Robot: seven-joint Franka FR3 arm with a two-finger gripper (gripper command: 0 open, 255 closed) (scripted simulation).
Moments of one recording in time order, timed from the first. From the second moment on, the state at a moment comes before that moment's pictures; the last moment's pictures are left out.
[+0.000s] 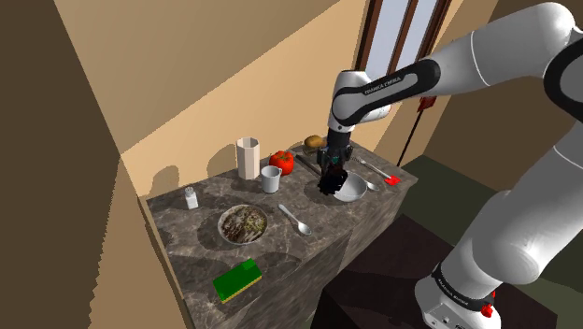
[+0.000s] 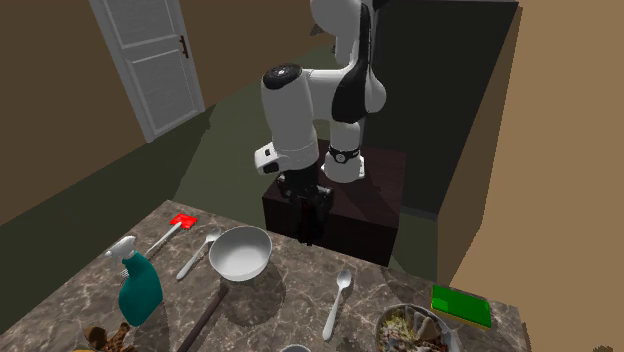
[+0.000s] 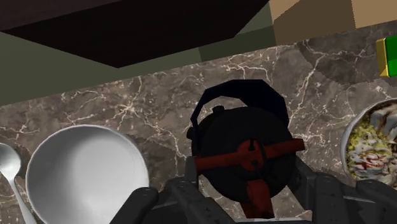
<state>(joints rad) 0.09 -0.08 -0.10 -2.33 0.11 2.16 0.14</state>
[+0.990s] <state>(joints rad) 0.25 0.21 0.04 -1.92 0.13 2.07 0.44</state>
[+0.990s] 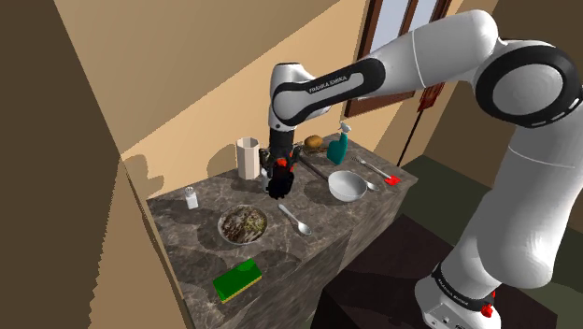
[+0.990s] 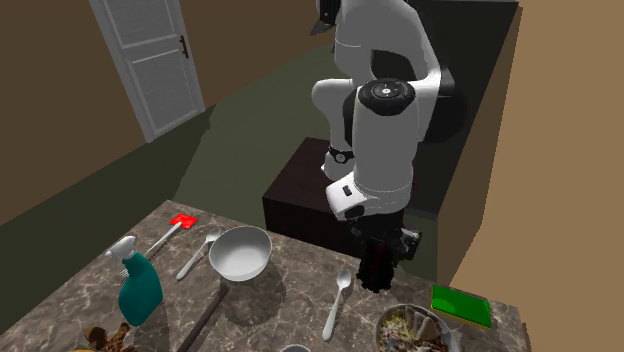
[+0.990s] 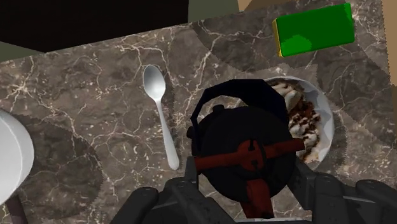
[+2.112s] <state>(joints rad) 0.36 0.54 0.08 -1.52 0.10 2.01 0.60</state>
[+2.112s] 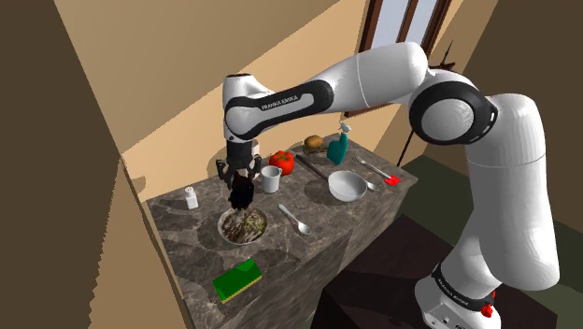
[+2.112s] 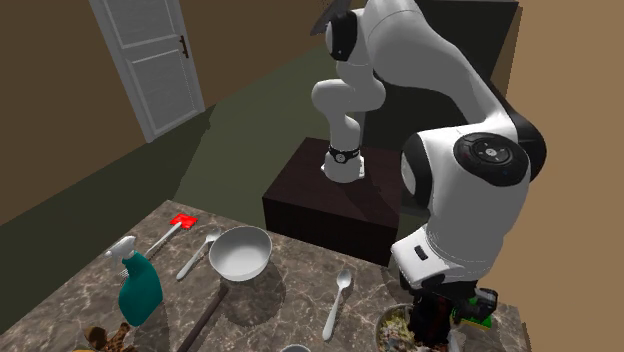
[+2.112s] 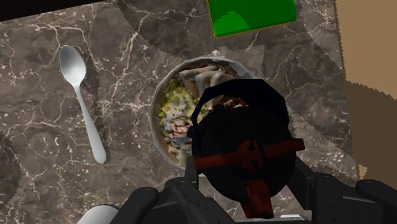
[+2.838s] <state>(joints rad) 0.36 0.60 0.08 -1.57 0.10 2.12 0.59</state>
